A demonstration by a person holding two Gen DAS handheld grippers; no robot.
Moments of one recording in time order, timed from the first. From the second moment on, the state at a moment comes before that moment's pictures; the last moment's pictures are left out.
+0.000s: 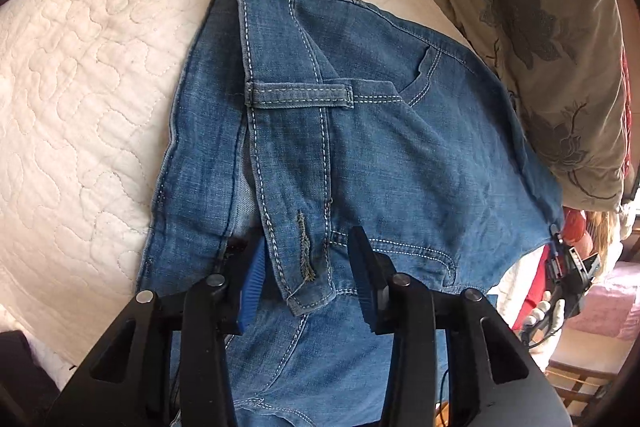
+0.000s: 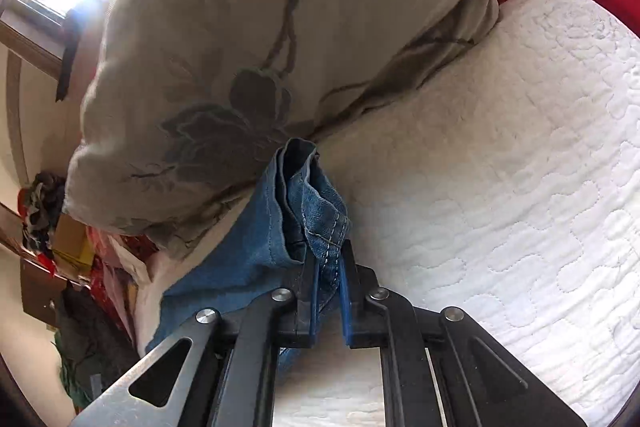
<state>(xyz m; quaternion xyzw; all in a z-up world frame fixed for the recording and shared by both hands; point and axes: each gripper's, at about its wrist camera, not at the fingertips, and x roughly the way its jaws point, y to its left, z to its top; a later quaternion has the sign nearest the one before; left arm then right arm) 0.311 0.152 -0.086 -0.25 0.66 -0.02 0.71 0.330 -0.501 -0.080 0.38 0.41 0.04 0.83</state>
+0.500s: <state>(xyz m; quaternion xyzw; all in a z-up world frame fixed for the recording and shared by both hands) 0.330 0.221 -0.043 -0.32 0.59 0.00 0.74 0.316 -0.532 -0.076 0.35 0.44 -0.01 0.83</state>
